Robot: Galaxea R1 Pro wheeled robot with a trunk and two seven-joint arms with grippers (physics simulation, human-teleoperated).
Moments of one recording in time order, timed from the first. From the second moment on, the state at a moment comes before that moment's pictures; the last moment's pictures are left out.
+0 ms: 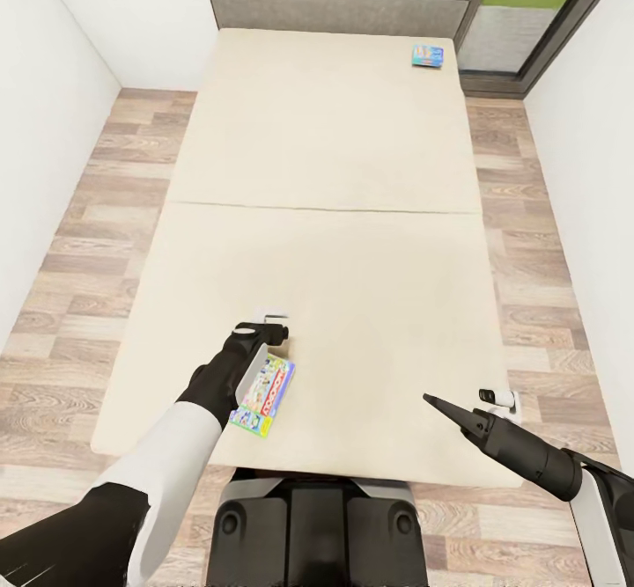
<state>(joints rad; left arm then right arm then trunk) -0.96 -0.17 -0.15 -0.70 0.05 0.46 0.23 -0.23 -0.09 -0.40 -1.59 -0.44 0.95 1.26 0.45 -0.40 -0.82</state>
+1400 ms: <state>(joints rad) -0.96 -0.17 -0.16 -0.66 0.05 0.46 0.23 -0.23 -0.09 -0.40 -1.59 -0.44 0.95 1.26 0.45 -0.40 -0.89</state>
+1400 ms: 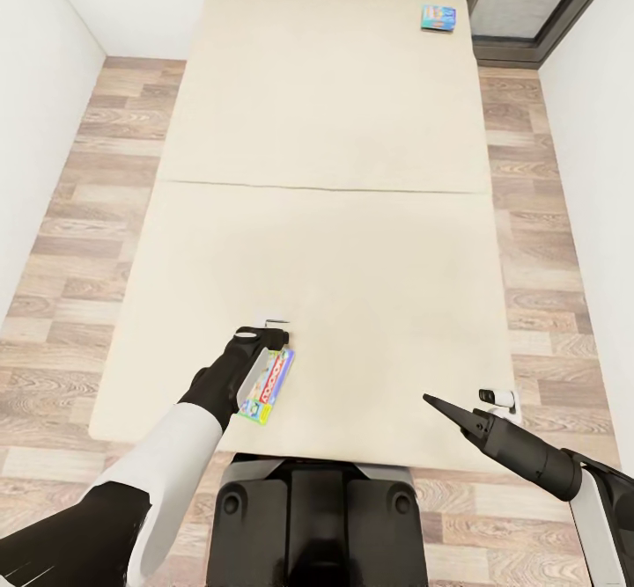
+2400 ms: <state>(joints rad) -0.96 -0.17 -0.16 -0.66 0.05 0.41 0.22 -0.23 -0.09 -0.39 -1.59 -0.44 0.95 1.17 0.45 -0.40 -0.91</state>
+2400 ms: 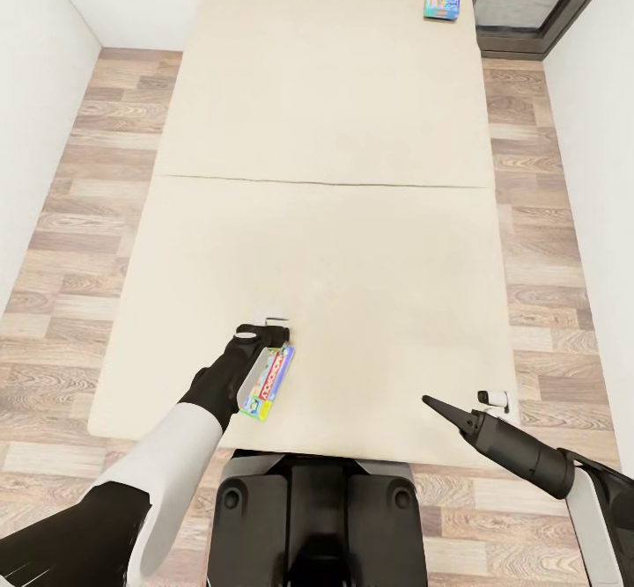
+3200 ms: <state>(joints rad) -0.96 -0.17 -0.16 -0.66 0.05 0.41 0.22 -0.23 -0.09 -0.38 -1.59 -0.44 0.95 1.17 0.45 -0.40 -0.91</state>
